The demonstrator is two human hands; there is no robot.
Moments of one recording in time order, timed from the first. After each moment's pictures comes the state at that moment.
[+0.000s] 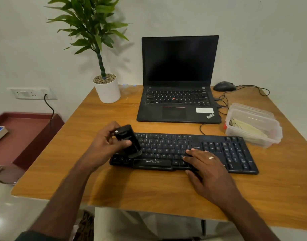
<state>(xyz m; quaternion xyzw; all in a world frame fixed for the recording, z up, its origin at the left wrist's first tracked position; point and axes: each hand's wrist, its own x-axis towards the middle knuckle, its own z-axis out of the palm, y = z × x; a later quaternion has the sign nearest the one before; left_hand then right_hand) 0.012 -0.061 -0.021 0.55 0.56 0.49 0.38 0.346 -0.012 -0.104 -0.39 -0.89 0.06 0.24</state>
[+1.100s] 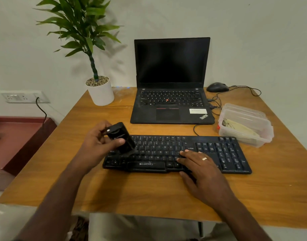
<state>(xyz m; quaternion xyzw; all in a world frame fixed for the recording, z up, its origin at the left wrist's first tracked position) 0.016 -0.059 -0.014 0.56 0.57 0.50 0.33 0.345 -0.013 -0.105 -0.40 -0.89 0.06 0.23</state>
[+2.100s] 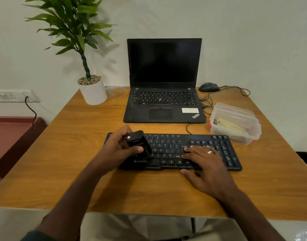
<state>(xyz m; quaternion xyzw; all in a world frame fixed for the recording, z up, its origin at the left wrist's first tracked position) 0.067 -0.045 -0.022 0.59 0.53 0.45 0.41 0.374 -0.002 -0.086 -0.43 -0.87 0.07 0.24</state>
